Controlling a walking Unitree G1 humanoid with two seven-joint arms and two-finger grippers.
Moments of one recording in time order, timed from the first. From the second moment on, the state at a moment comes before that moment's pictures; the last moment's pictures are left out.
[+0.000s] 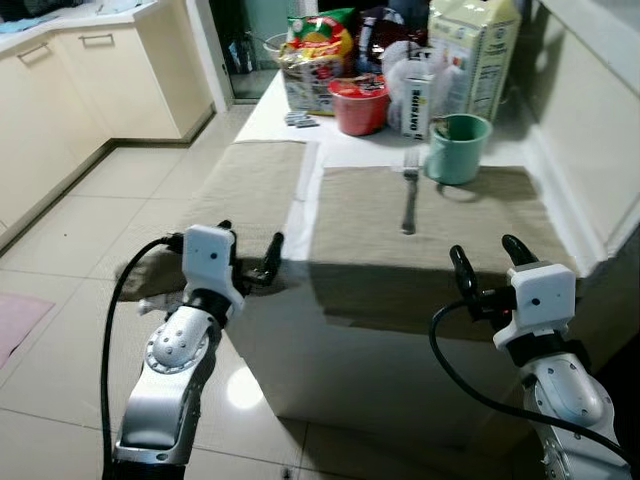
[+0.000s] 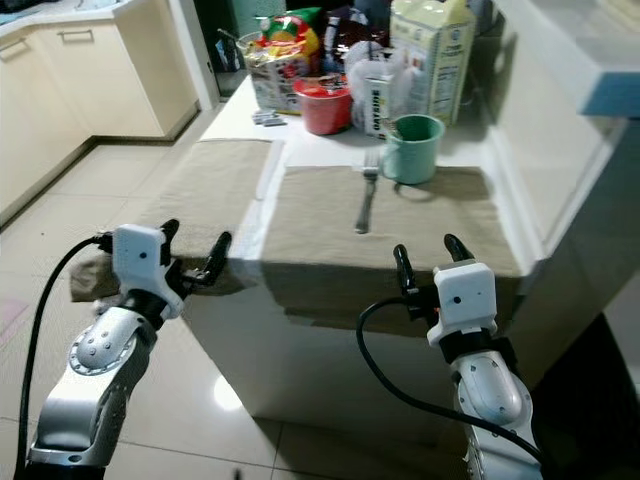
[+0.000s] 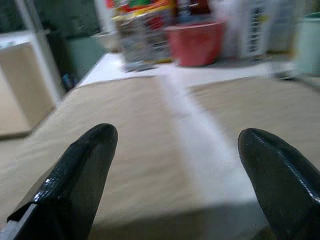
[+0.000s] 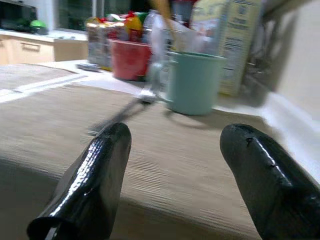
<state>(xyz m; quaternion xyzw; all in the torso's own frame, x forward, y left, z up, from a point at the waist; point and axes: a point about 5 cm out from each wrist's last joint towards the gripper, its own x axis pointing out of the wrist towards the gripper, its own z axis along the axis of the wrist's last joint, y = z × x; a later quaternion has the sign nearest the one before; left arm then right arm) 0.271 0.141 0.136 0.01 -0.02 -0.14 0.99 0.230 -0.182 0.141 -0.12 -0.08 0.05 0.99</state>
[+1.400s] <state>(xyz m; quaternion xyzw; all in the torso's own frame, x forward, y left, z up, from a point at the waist) 0.277 0.136 0.139 0.01 -0.02 -0.14 0.99 0.290 -0.146 0.164 -0.08 -0.11 0.11 0.98</state>
